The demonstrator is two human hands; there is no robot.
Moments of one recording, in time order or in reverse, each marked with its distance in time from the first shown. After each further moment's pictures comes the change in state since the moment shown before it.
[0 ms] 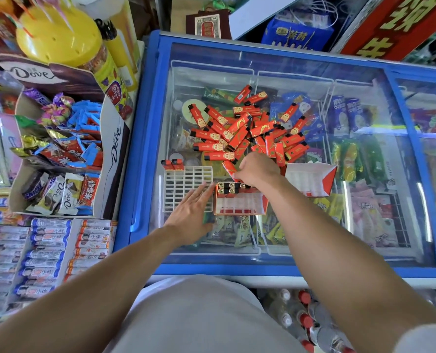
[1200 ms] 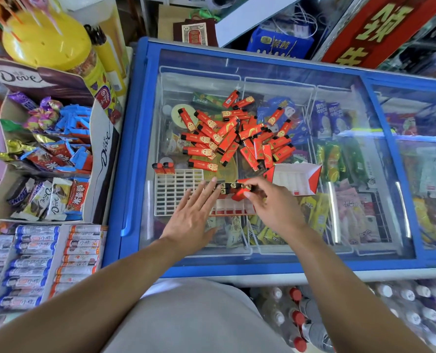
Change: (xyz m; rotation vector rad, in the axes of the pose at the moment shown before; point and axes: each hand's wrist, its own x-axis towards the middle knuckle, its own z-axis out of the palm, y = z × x) left_hand -0.006 0.009 0.021 0.238 0.191 0.205; right_hand -0.102 0.062 0.019 0.201 0.311 -0.281
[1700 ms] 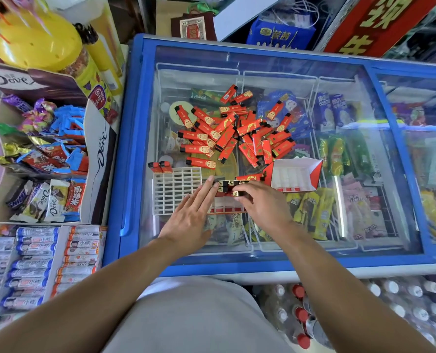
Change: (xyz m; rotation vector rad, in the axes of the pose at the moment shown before) left_hand -0.002 0.002 -0.002 -0.087 -0.082 -0.018; right_hand 0.007 0.004 0.028 -0.147 0.057 -0.152
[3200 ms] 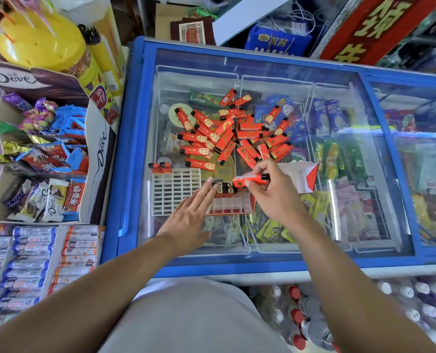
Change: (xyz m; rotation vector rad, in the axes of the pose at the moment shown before) left_hand -0.003 0.000 -0.009 -0.079 -0.004 0.026; right_hand 0.006 -0.015 -0.059 0.504 0.010 0.244
